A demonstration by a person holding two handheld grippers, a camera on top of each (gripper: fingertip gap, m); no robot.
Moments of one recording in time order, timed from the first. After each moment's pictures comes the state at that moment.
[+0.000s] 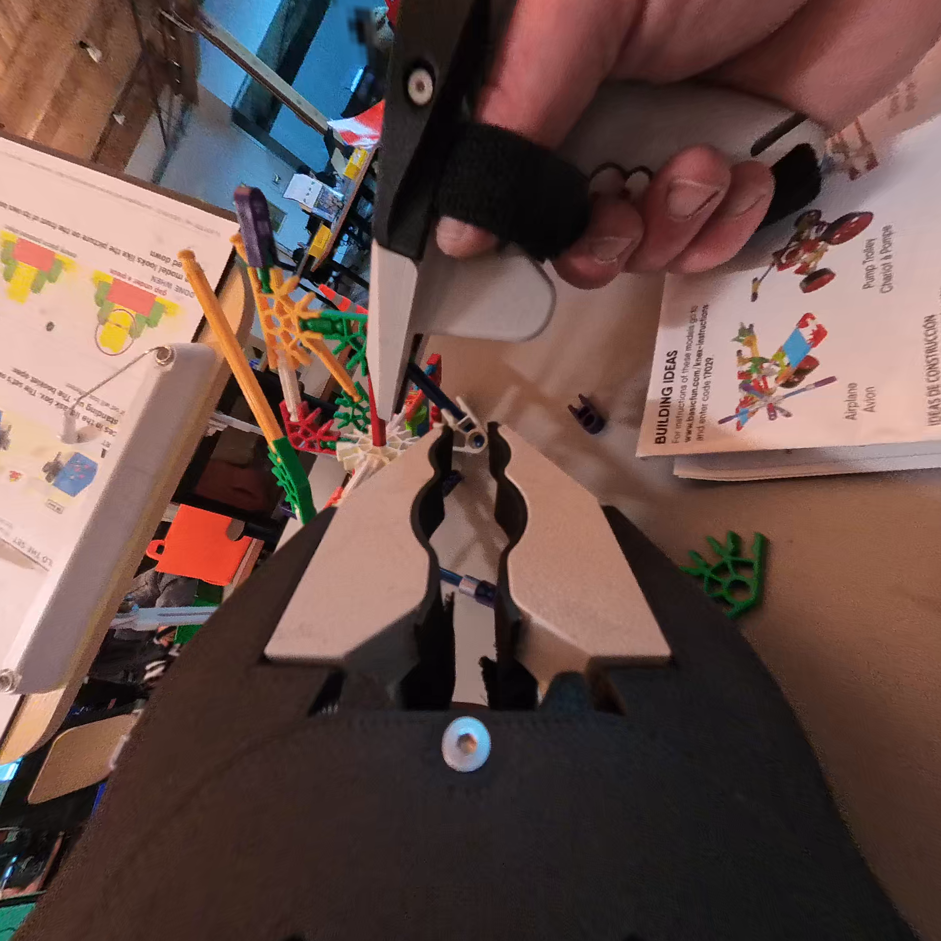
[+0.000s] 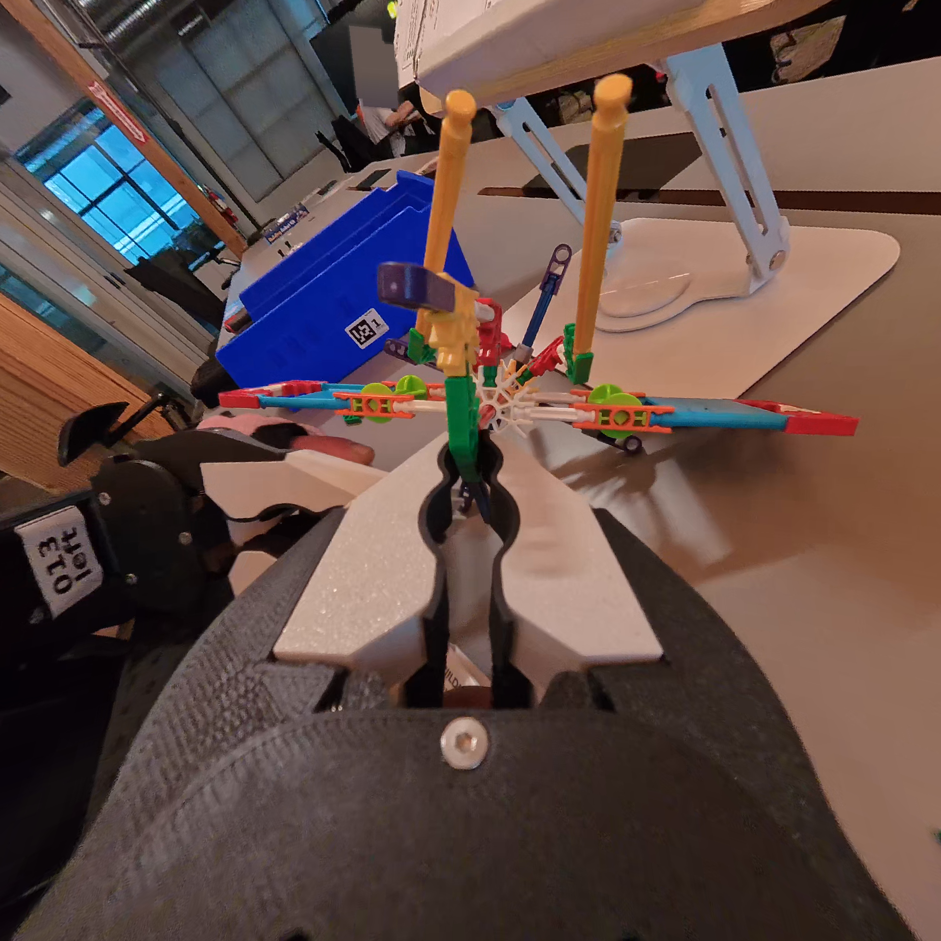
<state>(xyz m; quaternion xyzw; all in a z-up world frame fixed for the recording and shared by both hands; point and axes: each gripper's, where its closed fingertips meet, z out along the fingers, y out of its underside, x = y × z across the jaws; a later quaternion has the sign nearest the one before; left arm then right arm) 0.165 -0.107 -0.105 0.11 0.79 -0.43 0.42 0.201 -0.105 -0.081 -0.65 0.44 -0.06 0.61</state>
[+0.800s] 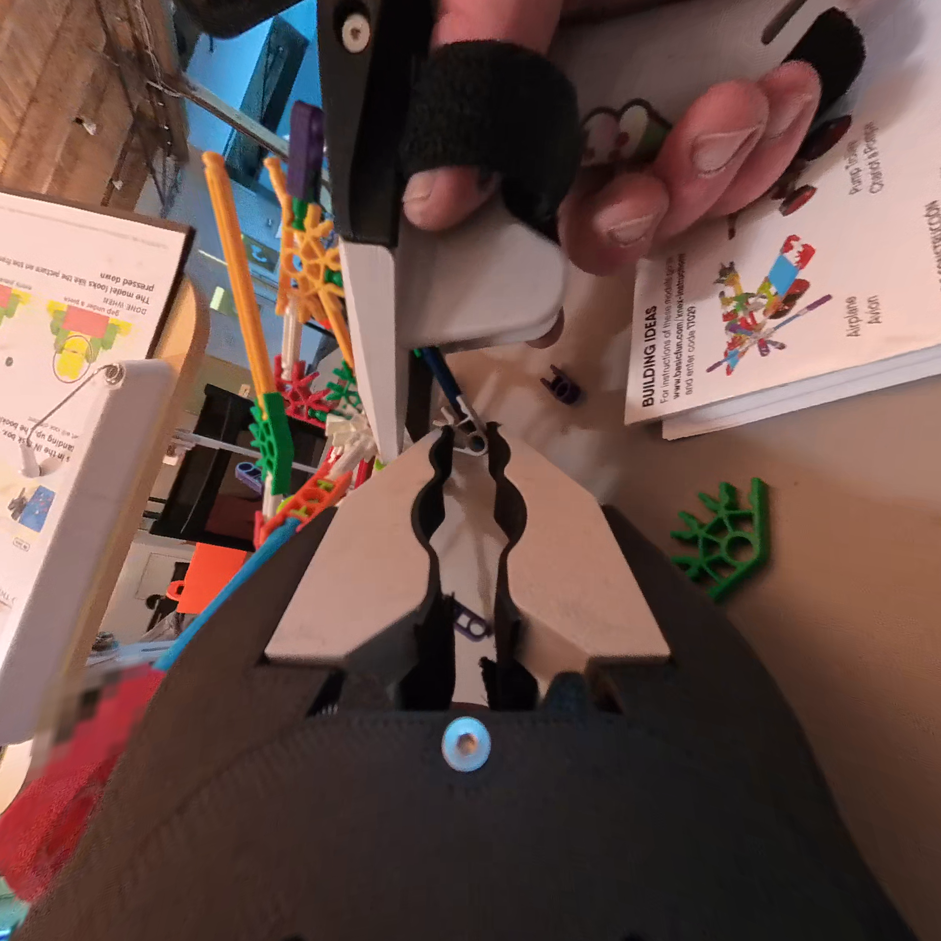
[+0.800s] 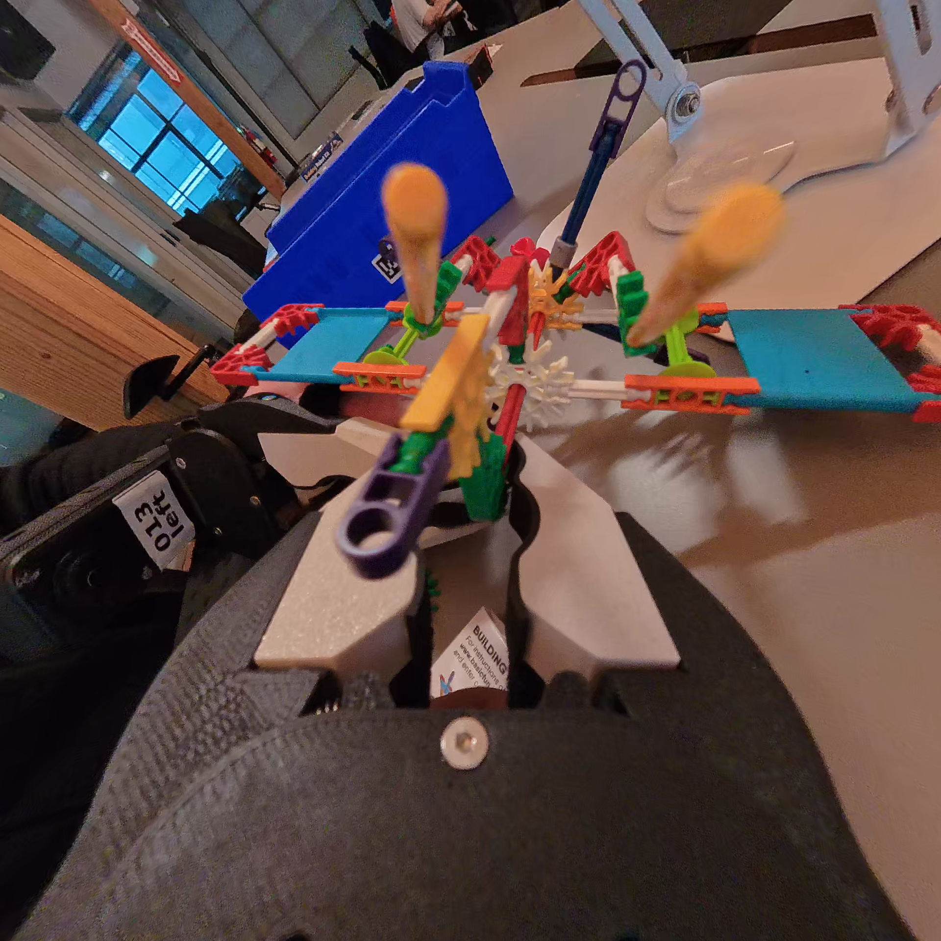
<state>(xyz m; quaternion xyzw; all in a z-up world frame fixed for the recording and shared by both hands) 0.168 -0.108 -0.125 0.16 0.78 -0.42 0.43 0.184 -0.087 -0.109 -0.68 0.44 0.03 0.59</state>
